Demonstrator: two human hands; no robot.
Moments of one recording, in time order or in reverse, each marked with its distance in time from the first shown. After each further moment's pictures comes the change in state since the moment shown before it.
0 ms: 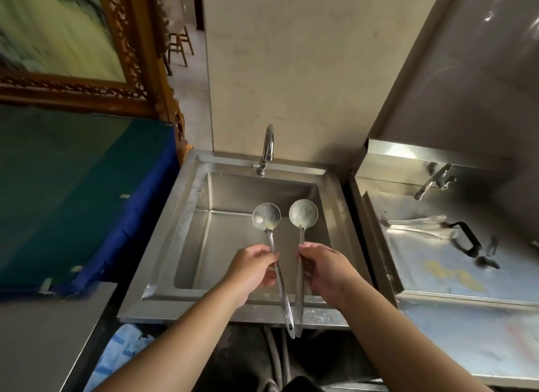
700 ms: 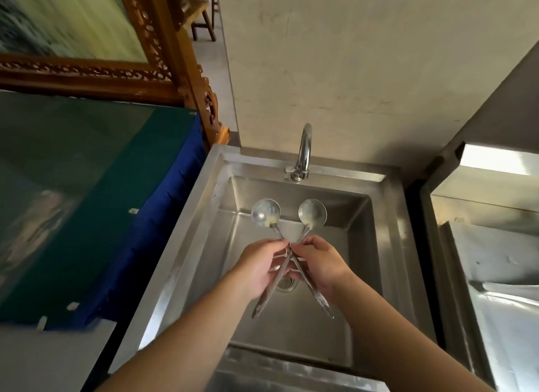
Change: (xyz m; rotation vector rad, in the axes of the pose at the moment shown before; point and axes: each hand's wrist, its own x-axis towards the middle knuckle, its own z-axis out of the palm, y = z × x) left_hand 0.186 0.066 -0.010 -0.336 0.114 -0.247; right_hand 0.216 -0.052 0.048 -0.206 -0.139 0.091
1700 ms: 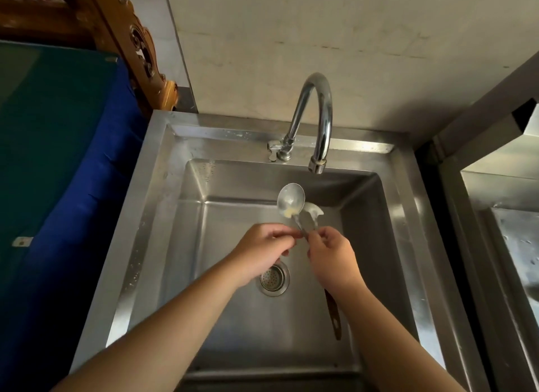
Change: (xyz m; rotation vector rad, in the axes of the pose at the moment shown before) left_hand 0.176 0.012 -0.020 0.607 -0.304 0.149; right_hand 0.135 0.026 -0.004 -0.411 0.489 -0.075
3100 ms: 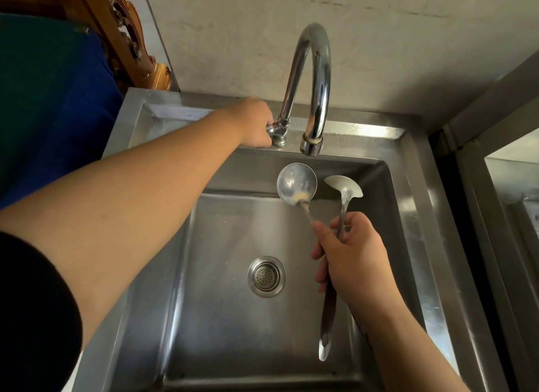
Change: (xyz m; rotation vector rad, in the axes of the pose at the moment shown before) left_hand 0.149 0.128 -0.071 1.271 0.133 0.282; right_hand -0.005 -0.011 -0.028 0.141 -0.021 -0.089
